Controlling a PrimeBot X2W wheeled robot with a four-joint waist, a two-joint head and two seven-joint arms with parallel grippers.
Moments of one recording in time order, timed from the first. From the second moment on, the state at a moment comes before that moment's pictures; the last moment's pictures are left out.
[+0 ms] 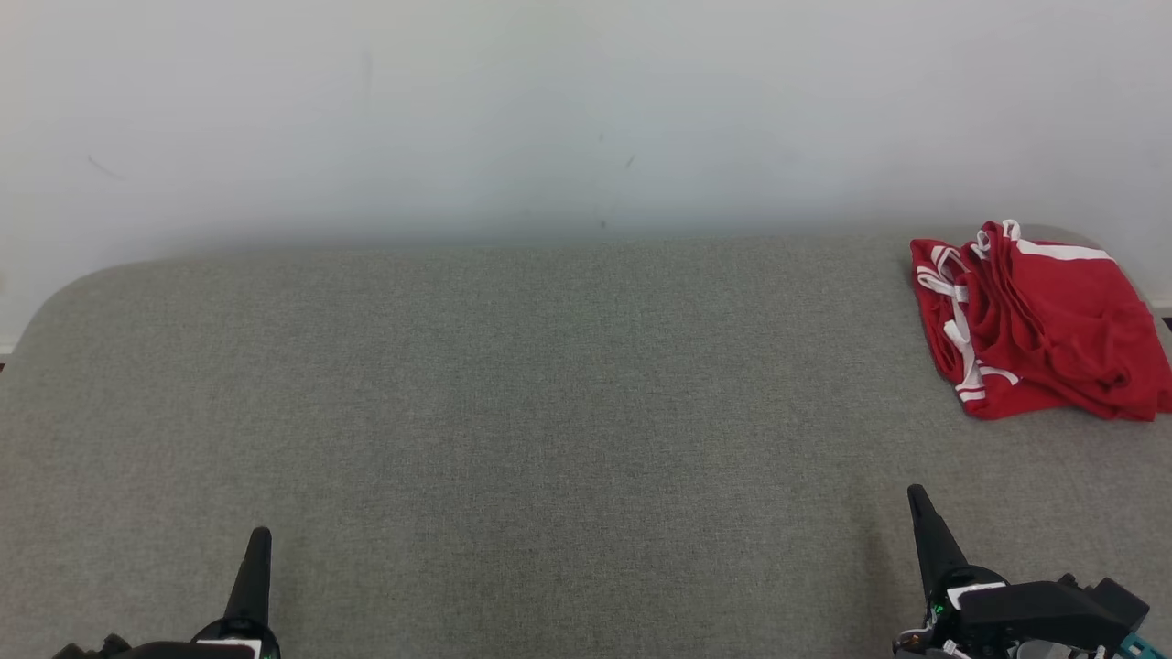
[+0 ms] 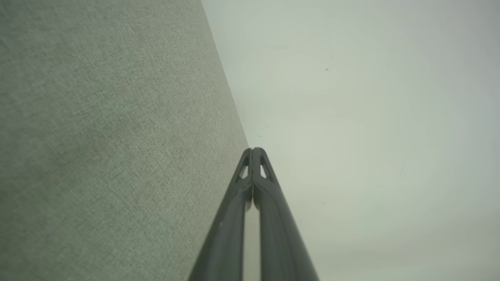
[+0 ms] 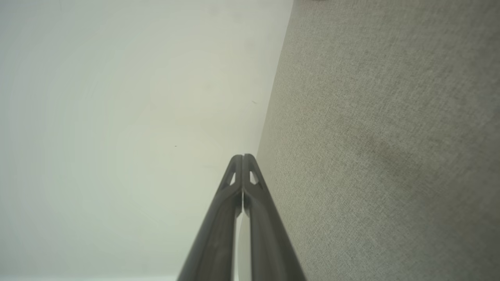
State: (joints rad) left arm -0.06 0.07 0.10 0.24 -1.41 -0.13 0.06; right arm -0.07 -0.06 -0.11 0.25 1.40 0.13 0.06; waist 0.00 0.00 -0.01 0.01
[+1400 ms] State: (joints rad) left arm -0.10 0.05 0.11 0.24 -1.61 -0.13 0.12; right arm -0.11 -0.05 -0.11 0.25 1.61 0.13 0.11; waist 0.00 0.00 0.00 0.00
